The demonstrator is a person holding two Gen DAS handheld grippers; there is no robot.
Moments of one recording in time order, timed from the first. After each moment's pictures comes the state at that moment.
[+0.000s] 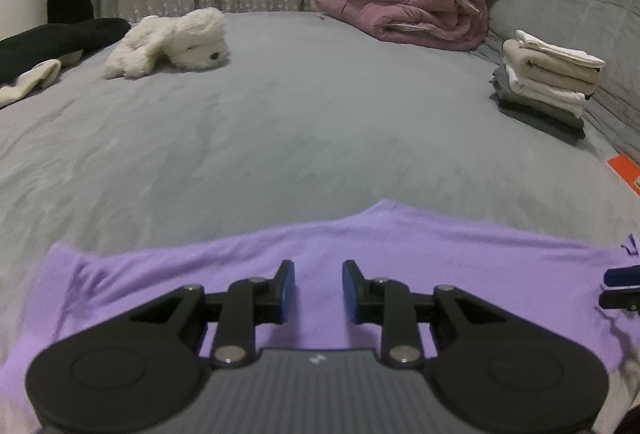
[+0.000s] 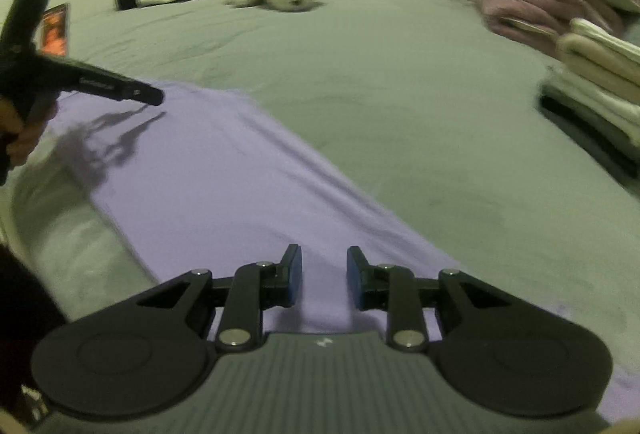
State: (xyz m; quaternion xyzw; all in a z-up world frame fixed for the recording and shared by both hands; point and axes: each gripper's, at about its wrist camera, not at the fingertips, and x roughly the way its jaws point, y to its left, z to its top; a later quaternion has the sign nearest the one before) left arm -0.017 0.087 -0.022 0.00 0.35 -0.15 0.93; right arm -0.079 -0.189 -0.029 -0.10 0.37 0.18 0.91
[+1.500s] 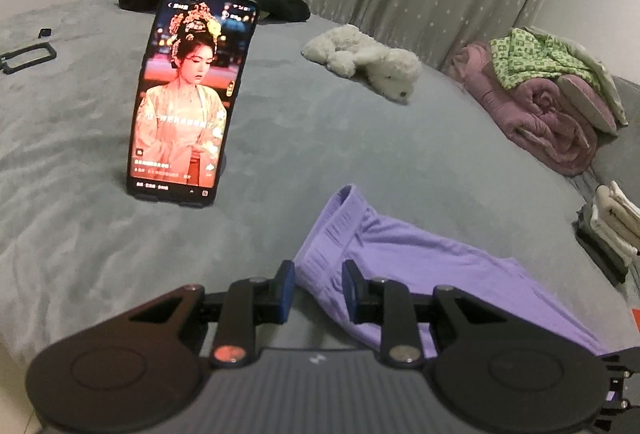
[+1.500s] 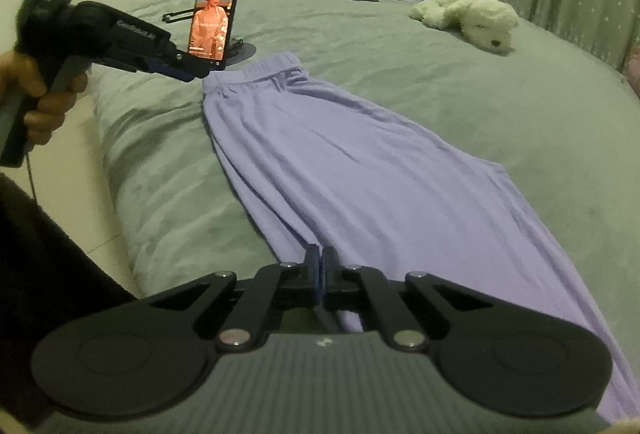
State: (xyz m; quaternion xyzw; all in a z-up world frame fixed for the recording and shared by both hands) left arm -0.094 0.252 -0.016 -0.19 0.33 0.01 0.92; right arm -0.068 -0.040 -0.037 -0.15 0.34 0.37 0.85
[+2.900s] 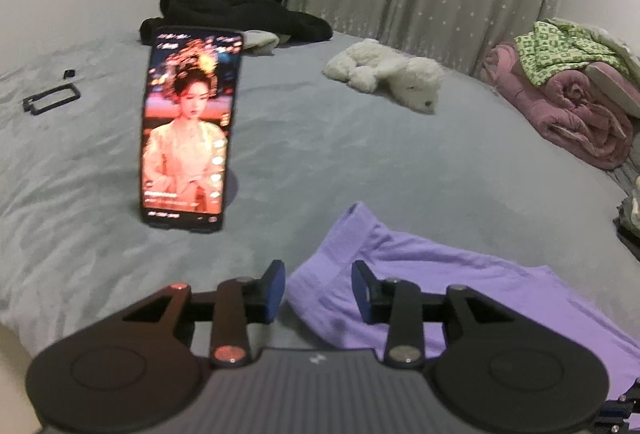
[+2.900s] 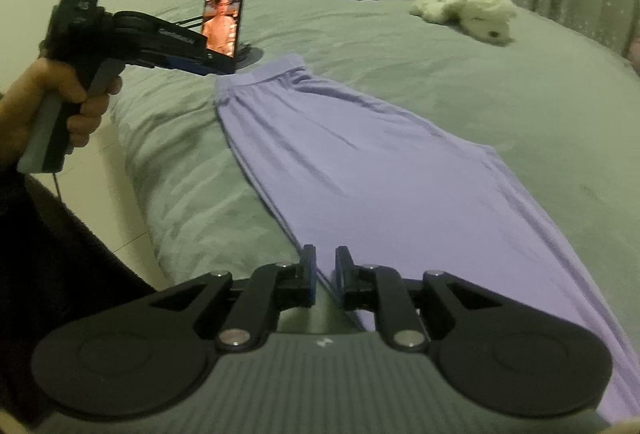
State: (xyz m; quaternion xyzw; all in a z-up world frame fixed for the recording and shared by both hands) left arm -0.086 0.212 -0.001 -0.13 0.31 0.08 0.94; right arm -0.079 -0.063 -0.029 -0.13 0.35 0.37 0.85
